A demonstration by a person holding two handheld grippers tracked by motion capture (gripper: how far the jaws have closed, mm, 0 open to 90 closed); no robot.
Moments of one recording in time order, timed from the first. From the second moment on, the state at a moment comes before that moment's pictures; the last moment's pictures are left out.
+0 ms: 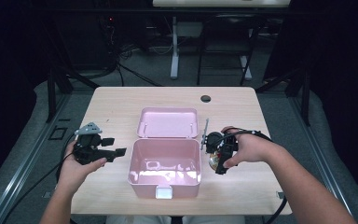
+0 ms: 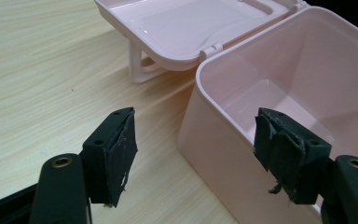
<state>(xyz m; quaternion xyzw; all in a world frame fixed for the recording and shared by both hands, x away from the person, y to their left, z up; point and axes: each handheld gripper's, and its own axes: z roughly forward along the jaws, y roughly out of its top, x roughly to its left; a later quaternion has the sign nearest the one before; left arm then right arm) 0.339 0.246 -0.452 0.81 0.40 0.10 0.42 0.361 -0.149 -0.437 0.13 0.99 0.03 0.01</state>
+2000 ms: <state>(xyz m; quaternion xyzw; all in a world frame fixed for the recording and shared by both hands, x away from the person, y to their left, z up) 0.339 0.247 -0.452 0.81 0.40 0.10 0.42 0.362 -0.055 -0.429 0.05 1.00 0.04 0.00</state>
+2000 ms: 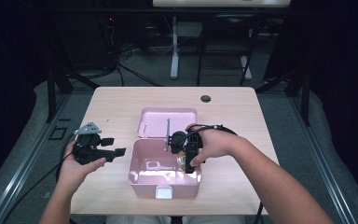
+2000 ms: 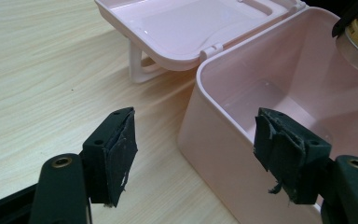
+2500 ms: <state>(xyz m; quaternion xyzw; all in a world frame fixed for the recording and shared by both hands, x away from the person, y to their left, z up) 0.339 0.247 -0.453 0.81 0.40 0.10 0.42 0.363 -0.052 -0.451 0.05 1.00 0.03 -0.01</state>
